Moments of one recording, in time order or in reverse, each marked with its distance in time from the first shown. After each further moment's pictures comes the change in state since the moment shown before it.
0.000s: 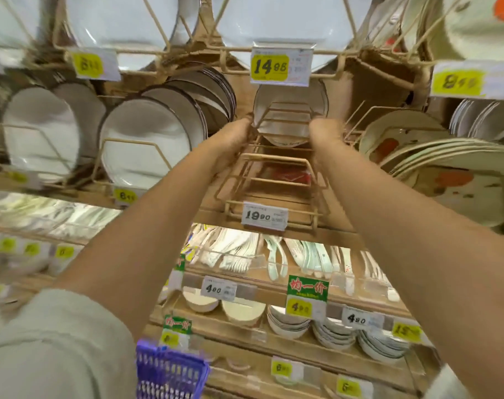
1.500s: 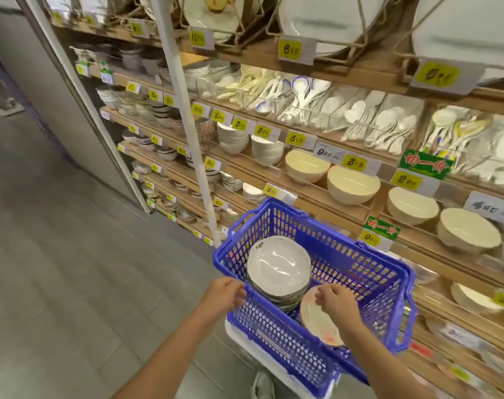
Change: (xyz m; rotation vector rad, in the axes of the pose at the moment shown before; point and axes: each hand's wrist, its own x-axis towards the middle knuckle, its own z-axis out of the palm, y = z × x) left_hand -0.449 -0.380 -0.368 0.069 0.385 -0.855; right_hand -0.472 0.372 0.214 -0.444 -0.513 0.599
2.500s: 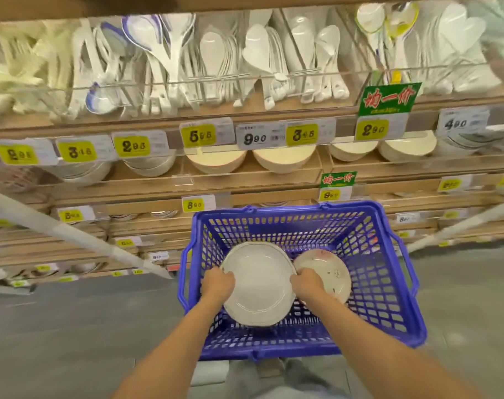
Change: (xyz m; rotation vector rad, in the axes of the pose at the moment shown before) left_hand 0.247 0.058 0.057 0.887 -0.267 -0.042; right_hand 0.117 0.008 0.090 -0.122 0.191 0.609
